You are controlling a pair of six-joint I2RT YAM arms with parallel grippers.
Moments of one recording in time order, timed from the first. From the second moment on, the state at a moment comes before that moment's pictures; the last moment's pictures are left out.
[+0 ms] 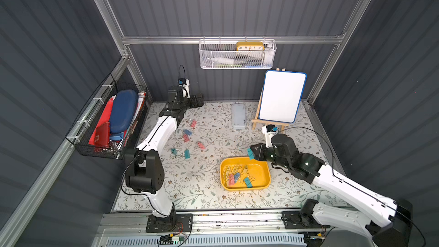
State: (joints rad) left arm -0.17 1.74 1.49 -0.11 0.23 -0.18; right arm 0.76 0.99 0.82 -0.43 0.10 0.76
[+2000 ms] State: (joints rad) left arm -0.36 1.65 1.01 -0.28 0.00 -0.48; right arm 0.34 1.10 0.43 0.10 -0.34 0.56
